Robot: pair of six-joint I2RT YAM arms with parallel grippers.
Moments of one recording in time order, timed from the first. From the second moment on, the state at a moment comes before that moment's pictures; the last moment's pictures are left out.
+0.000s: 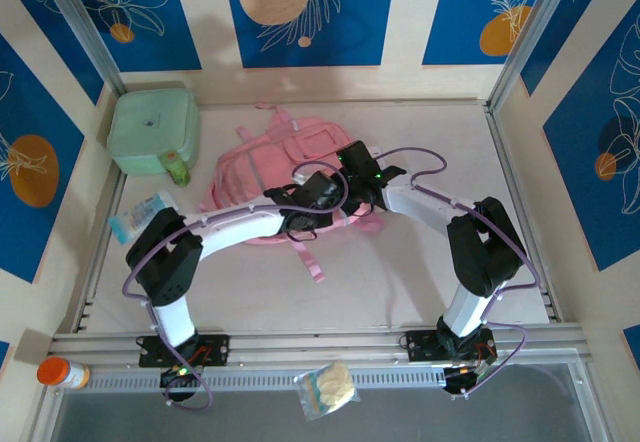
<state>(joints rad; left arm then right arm) -0.87 1.78 1.25 -0.50 -0.21 -0.88 0.60 1.71 1.18 -0.38 -0.21 1.46</state>
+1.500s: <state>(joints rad) -0.65 1.39 0.88 -0.50 0.06 -0.74 0.59 1.67 1.16 -0.37 -0.26 1.42</state>
